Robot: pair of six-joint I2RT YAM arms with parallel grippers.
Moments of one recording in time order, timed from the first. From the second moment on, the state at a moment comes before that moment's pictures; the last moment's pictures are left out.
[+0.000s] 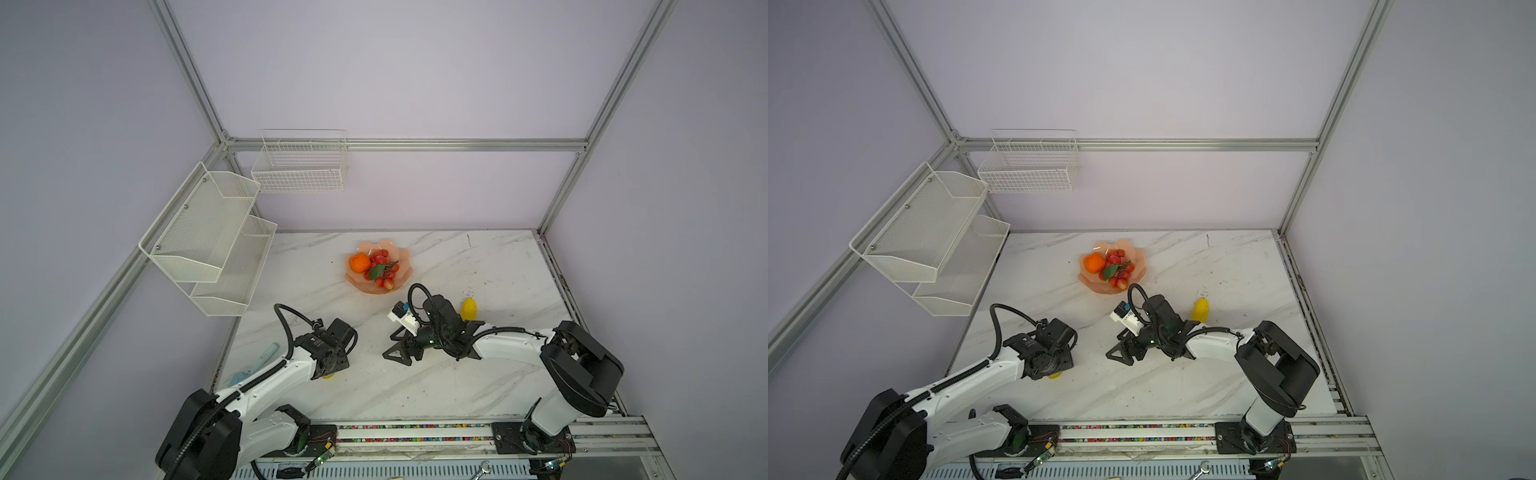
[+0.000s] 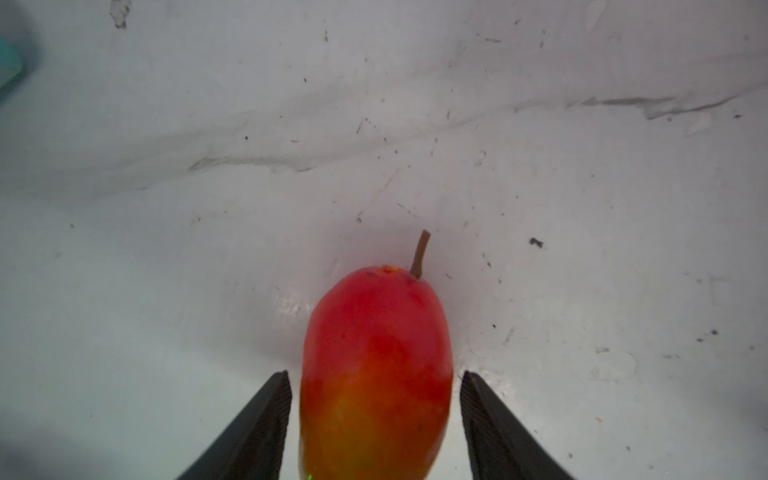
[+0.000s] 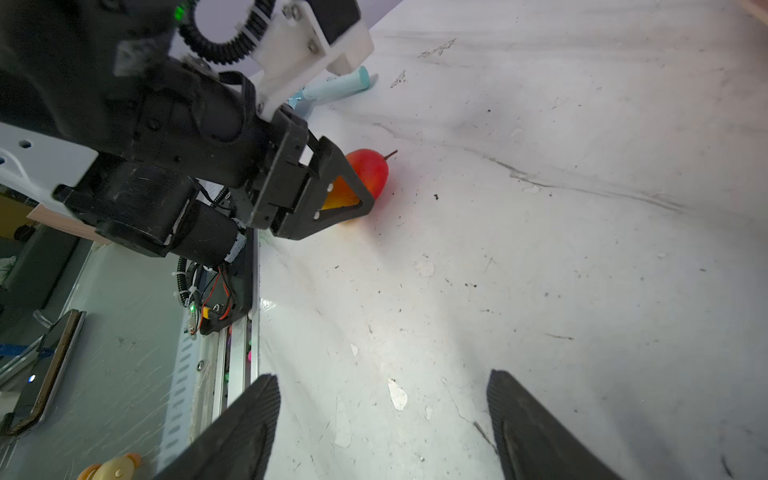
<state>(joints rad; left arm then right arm) -0.53 1.18 0.57 -0.77 -0.31 -0.87 0.83 1.63 0.79 0.21 -0.67 0.13</state>
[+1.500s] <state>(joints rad) -0.42 1.84 1.35 -0.41 -0.18 -0.61 0.65 1.52 0.67 0.38 -0.50 0.25</state>
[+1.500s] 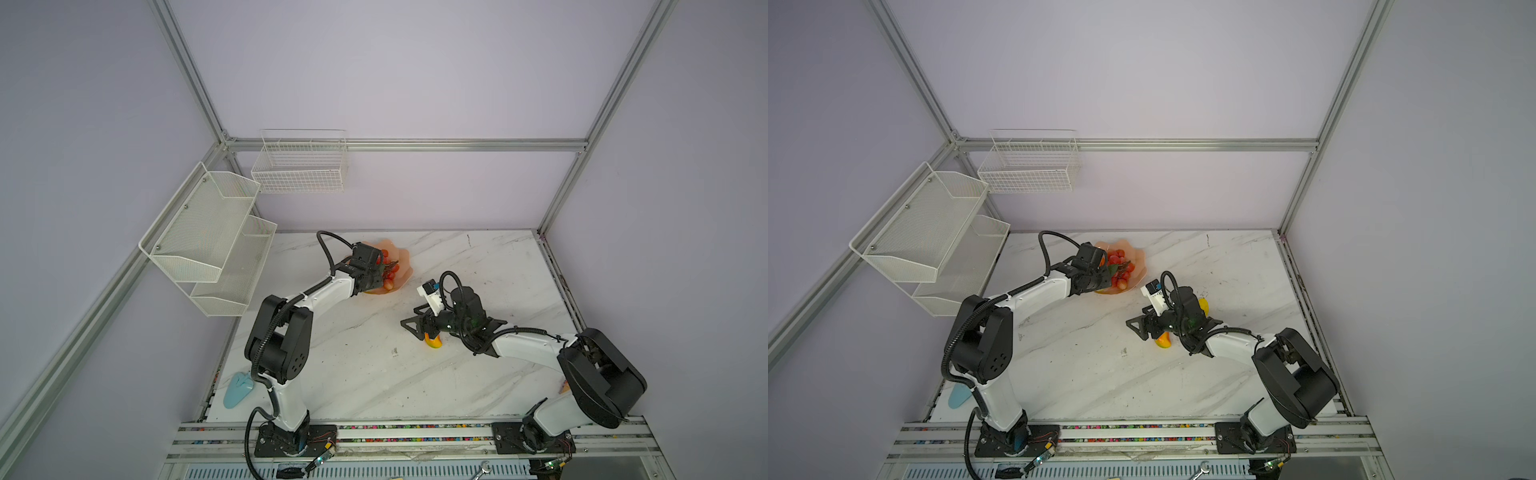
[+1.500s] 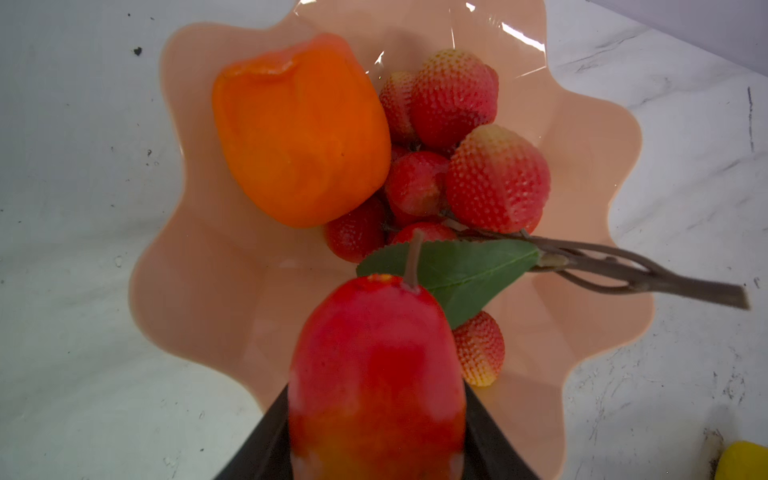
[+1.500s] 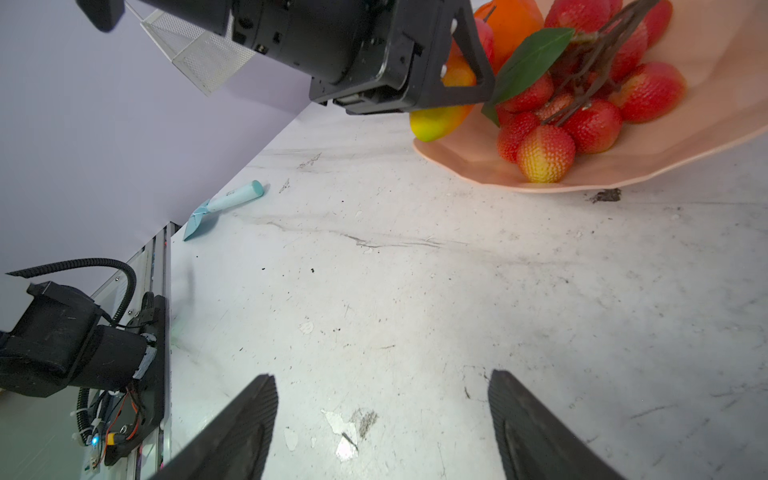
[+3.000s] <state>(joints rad) -0.48 1.36 1.00 -0.37 -0.16 -0.47 0.67 1.35 0.68 -0.06 0.05 0.52</state>
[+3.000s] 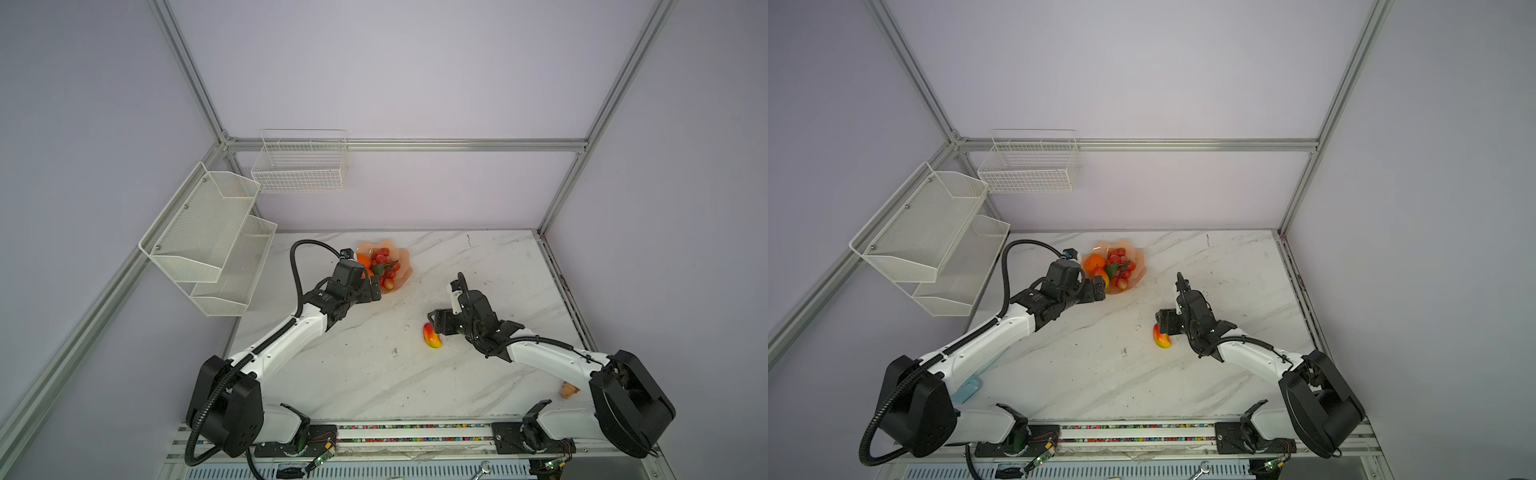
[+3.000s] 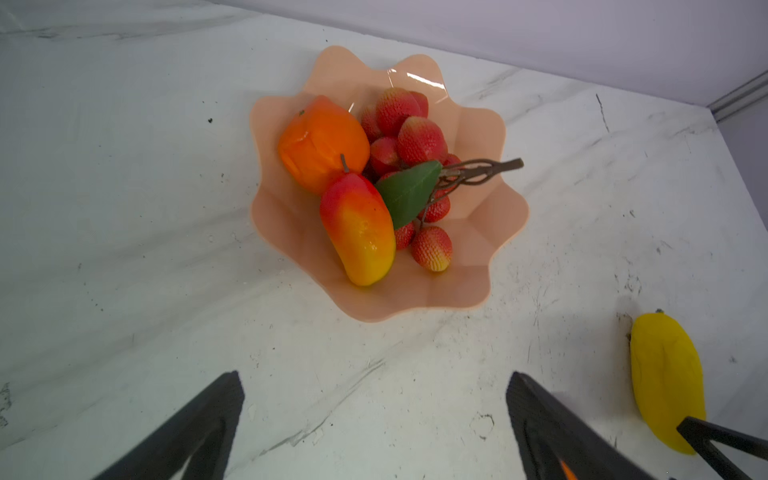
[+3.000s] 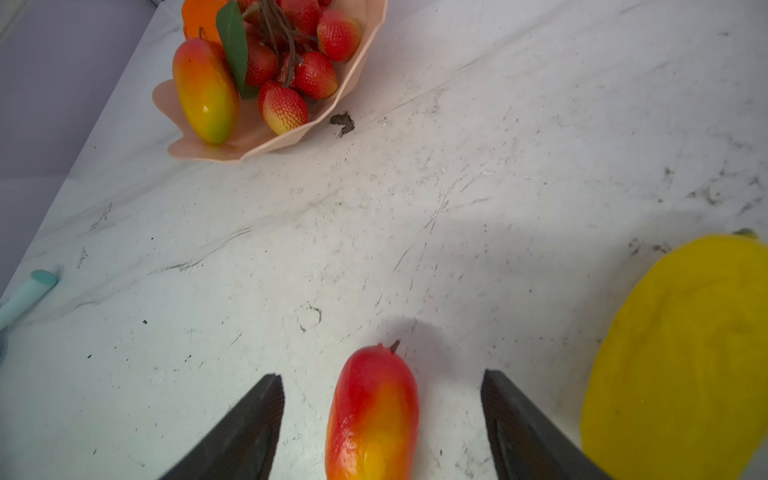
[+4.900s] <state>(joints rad) -0.35 0.85 0.82 -0.49 -0.06 -0.44 0.72 2.10 1.67 -0.38 -0.15 -0.24</state>
